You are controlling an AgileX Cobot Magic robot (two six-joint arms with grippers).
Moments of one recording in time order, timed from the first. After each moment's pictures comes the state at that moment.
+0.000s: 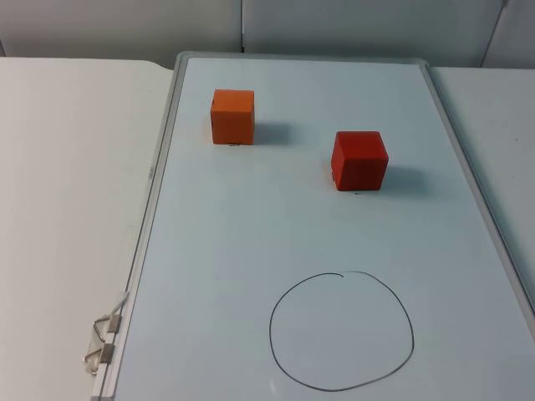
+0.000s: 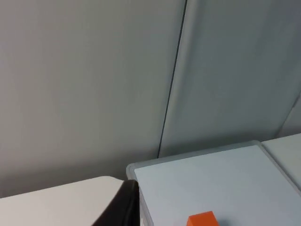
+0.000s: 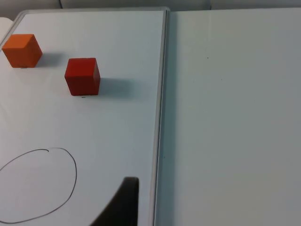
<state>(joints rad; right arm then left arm) 0.05 0.00 -0.52 0.00 1.09 0.02 0.02 1.20 -1.31 -0.68 0.64 0.59</state>
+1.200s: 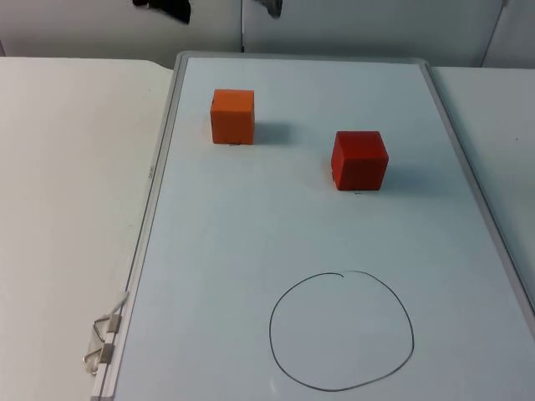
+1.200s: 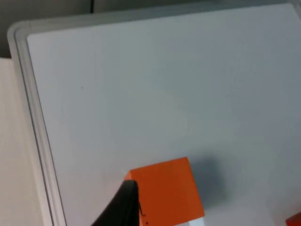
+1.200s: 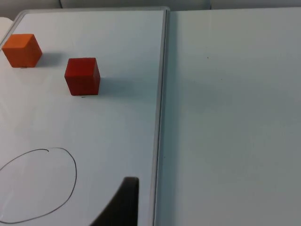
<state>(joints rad) 0.05 0.00 -0.52 0.00 1.09 0.02 -0.39 2.16 -1.81 -0.20 0.56 -0.05</state>
